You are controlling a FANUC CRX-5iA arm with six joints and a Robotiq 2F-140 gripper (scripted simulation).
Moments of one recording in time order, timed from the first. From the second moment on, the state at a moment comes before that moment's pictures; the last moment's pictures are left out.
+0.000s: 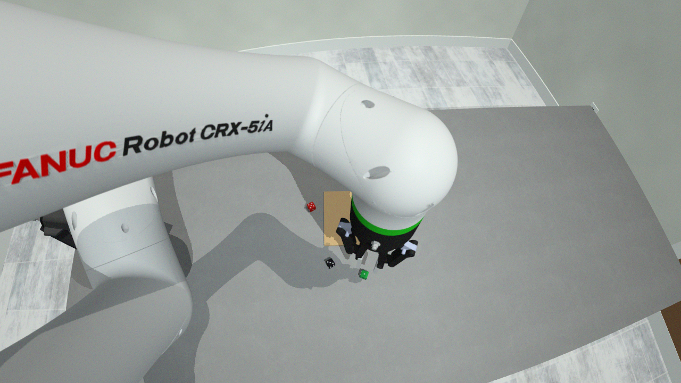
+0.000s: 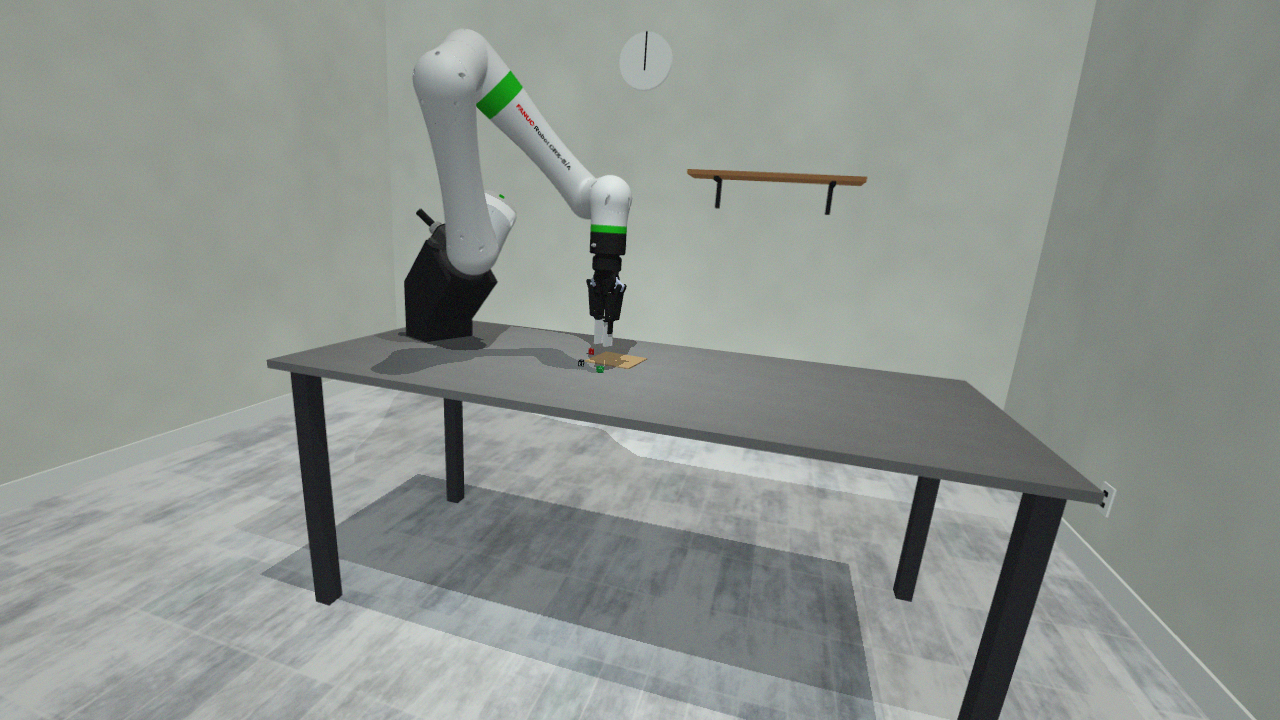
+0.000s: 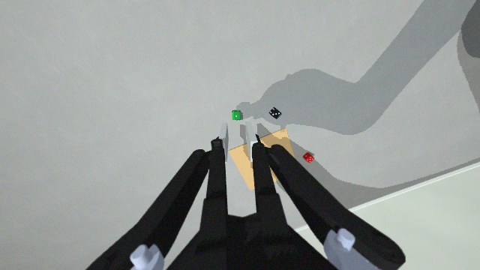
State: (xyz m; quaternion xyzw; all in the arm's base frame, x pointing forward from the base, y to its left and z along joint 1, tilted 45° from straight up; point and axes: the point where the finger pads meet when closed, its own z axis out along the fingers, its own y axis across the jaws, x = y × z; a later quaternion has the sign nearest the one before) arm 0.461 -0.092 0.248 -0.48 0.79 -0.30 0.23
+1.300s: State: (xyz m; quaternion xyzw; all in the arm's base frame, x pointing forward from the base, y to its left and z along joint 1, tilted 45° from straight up) arm 0.468 -0.095 0.239 -0.48 0.79 -0.30 0.23
